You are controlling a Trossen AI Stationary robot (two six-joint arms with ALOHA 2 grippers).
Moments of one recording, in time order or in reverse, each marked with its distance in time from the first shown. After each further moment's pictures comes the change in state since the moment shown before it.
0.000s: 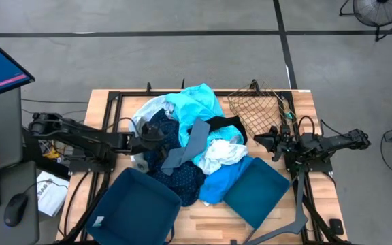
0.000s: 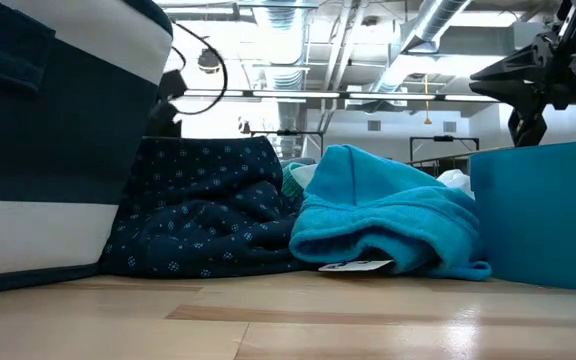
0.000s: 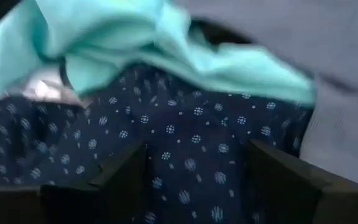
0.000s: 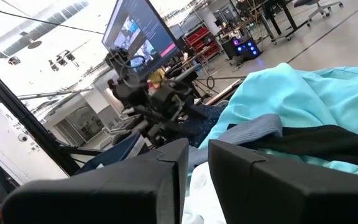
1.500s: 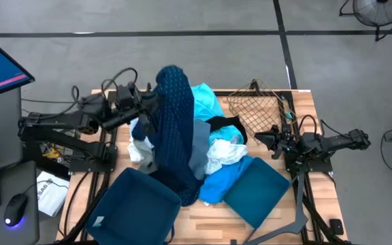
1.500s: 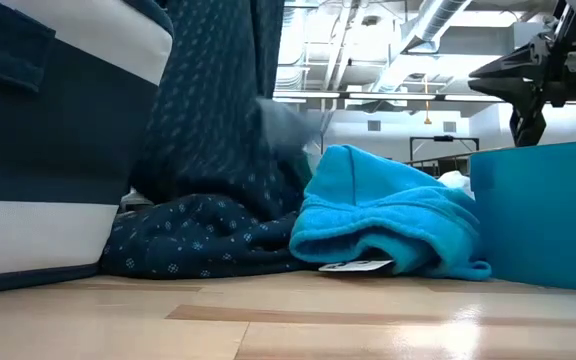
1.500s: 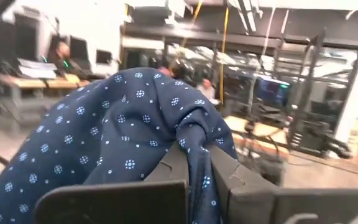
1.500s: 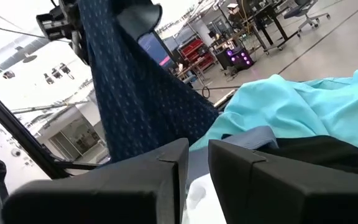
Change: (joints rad) left arm 0.010 -0.257 0.672 0.033 0.047 0.228; right arm -0.002 0.000 0.003 0.037 0.044 -0.006
